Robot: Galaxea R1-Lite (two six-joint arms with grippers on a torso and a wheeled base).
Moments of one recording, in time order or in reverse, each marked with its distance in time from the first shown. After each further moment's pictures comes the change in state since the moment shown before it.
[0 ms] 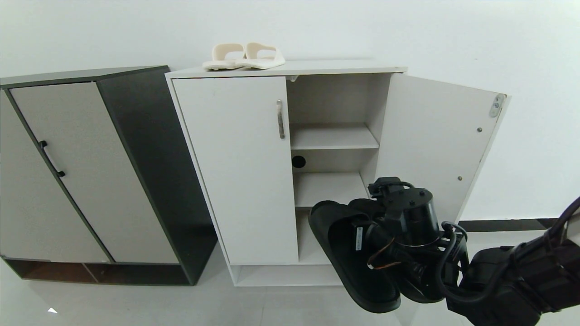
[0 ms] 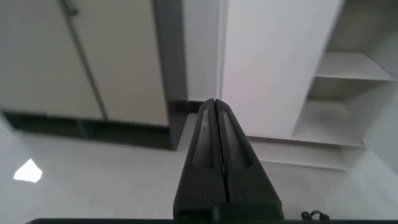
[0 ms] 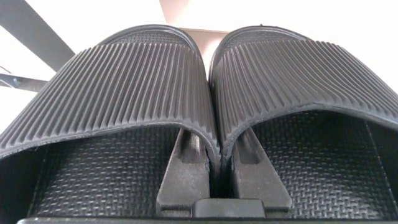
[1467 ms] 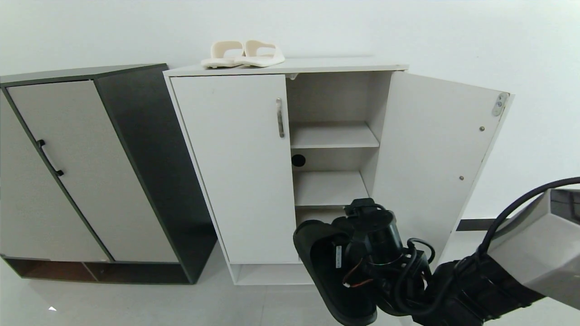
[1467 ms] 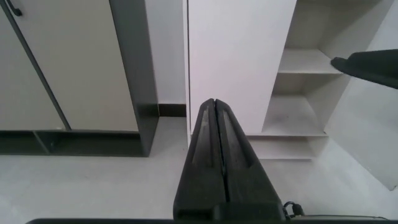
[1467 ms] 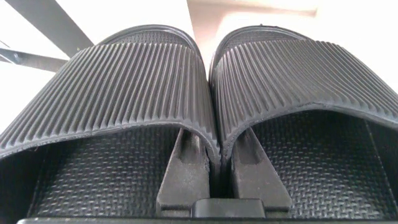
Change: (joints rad) left arm -0.004 -0.019 0.072 -0.095 -0.141 -0.026; right arm 0.040 0.171 -0.056 -0.044 0.020 0.042
